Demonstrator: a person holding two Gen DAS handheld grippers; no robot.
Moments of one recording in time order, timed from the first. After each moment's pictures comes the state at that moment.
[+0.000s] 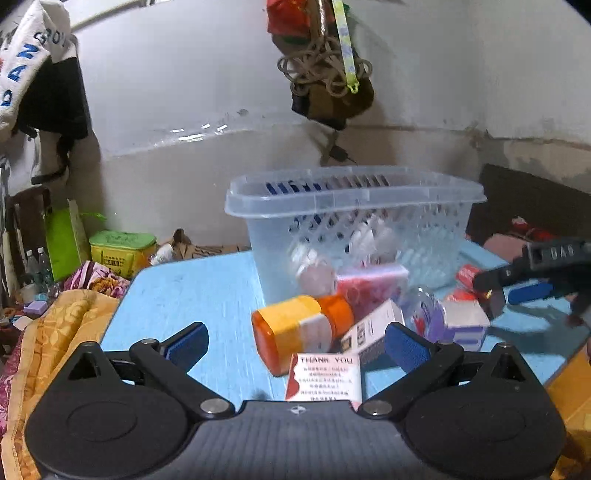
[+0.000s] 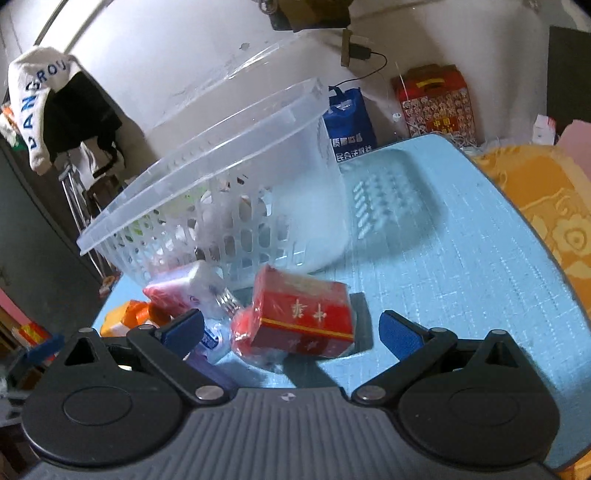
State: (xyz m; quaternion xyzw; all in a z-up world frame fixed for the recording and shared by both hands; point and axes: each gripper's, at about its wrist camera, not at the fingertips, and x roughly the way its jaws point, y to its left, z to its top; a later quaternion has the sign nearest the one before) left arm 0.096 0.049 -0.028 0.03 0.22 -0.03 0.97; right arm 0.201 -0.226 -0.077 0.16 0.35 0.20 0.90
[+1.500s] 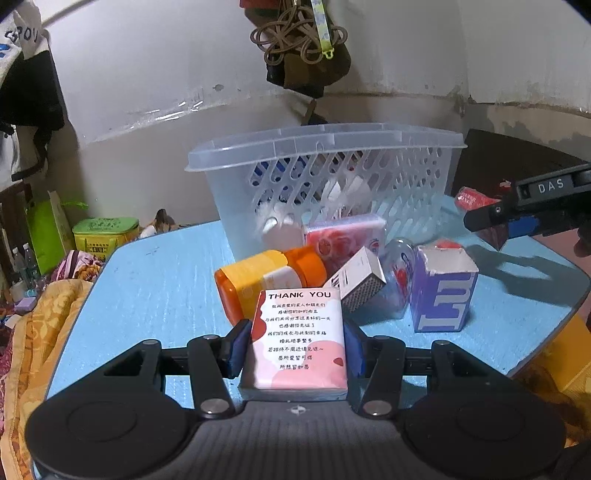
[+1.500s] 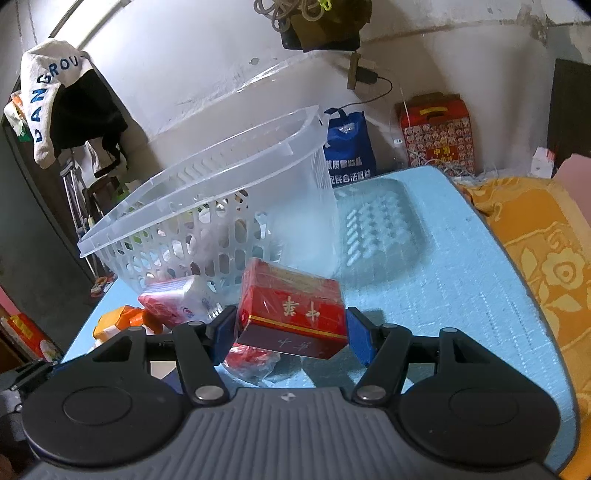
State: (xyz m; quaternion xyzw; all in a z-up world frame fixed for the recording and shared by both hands) left arm 0.103 0.031 -0.048 0.06 0.26 -0.05 0.96; right arm 0.202 -0.229 -0.065 0.12 0.32 0.20 0.92
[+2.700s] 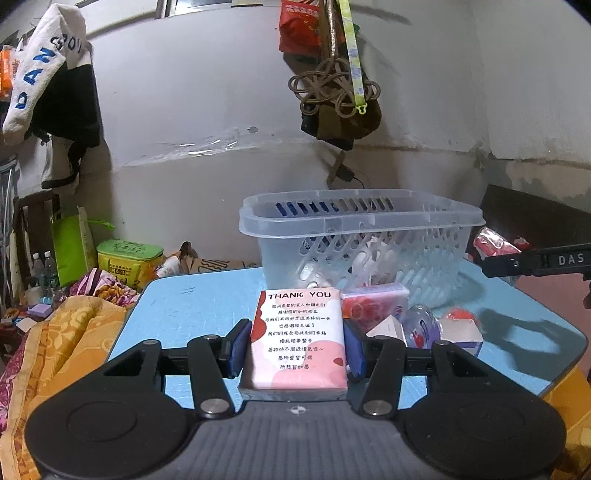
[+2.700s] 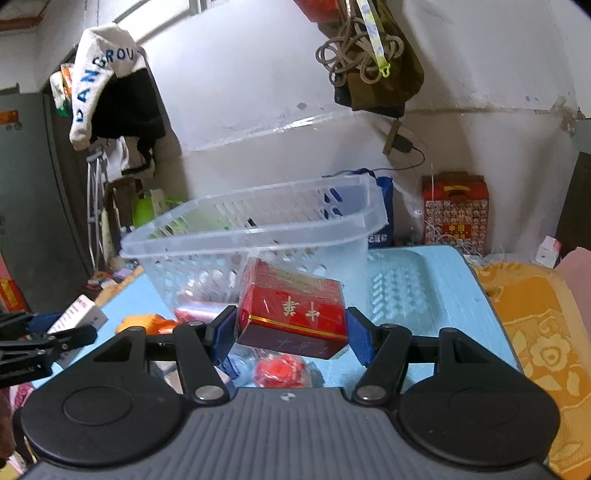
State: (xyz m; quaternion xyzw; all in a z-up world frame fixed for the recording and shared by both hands) left arm 0.087 0.058 -0.015 0.01 0.19 -0.02 0.98; right arm 0.167 -0.202 -0.034 0.04 0.22 0.22 0.95
